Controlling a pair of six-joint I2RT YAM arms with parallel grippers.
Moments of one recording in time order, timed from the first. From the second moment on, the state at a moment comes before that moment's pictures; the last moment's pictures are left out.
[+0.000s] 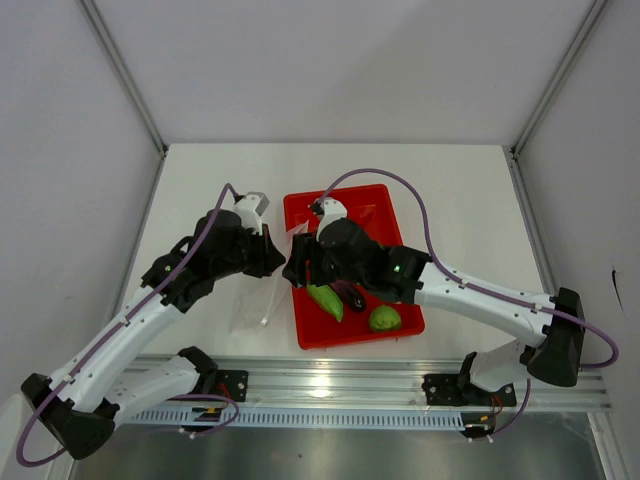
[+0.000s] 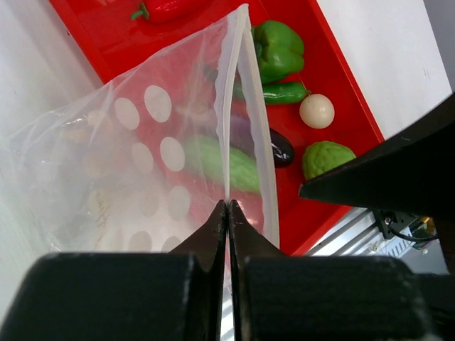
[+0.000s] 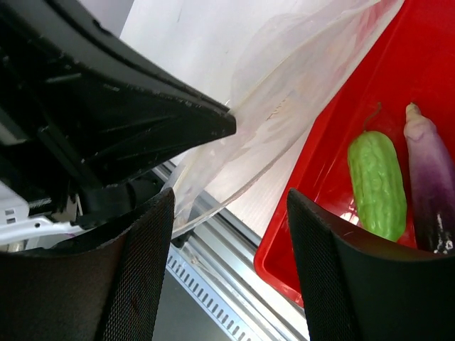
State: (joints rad) left arm -0.62 0.92 0.99 -0.66 0.09 -0.42; right arm 1.13 1.41 1.31 -0.42 0.16 0.69
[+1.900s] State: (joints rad) left arm -0.66 0.82 1.02 -0.95 -0.08 -0.49; right arm 1.12 1.47 1.22 -0.31 0.30 0.72
